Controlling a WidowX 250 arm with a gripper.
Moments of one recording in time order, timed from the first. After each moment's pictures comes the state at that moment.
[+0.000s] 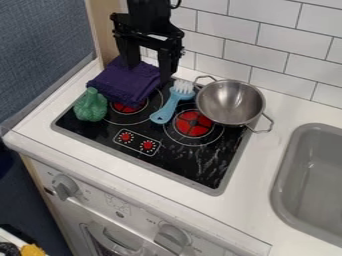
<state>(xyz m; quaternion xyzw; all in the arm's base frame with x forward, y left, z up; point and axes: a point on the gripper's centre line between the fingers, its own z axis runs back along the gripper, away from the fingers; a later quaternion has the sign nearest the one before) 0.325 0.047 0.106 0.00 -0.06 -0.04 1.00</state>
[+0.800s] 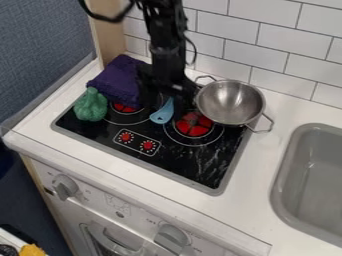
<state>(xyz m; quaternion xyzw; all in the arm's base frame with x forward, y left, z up) 0.352 0.038 0.010 0.01 -0.01 -0.05 1.00</state>
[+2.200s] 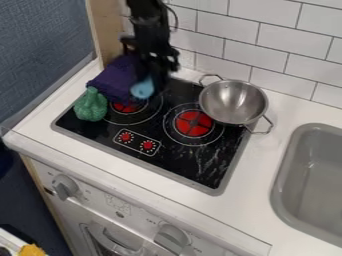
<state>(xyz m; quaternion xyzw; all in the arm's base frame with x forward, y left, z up) 0.371 0.091 0.052 -0.01 -0.05 -0.05 1.00</state>
